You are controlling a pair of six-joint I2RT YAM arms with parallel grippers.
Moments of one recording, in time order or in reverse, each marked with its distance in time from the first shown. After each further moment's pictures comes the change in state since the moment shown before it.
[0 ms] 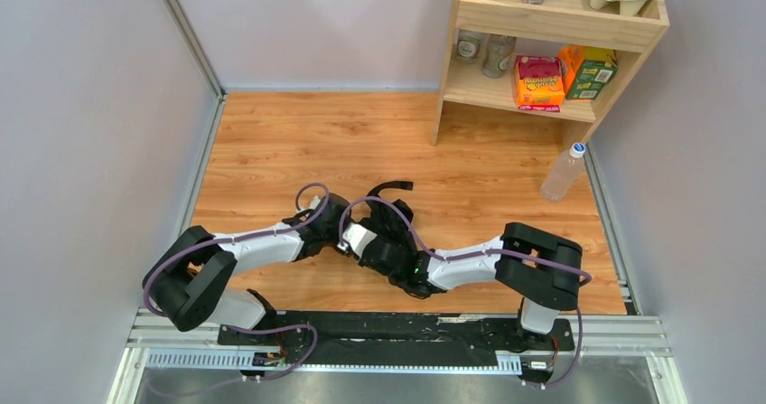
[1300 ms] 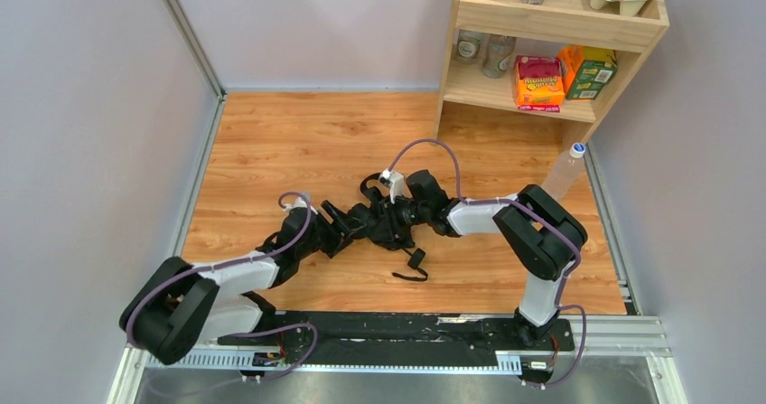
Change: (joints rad) left arm 0.146 -0.261 -0.314 0.462 0.096 0.254; right arm -0.515 0.091 0.053 0.095 -1.029 0.433
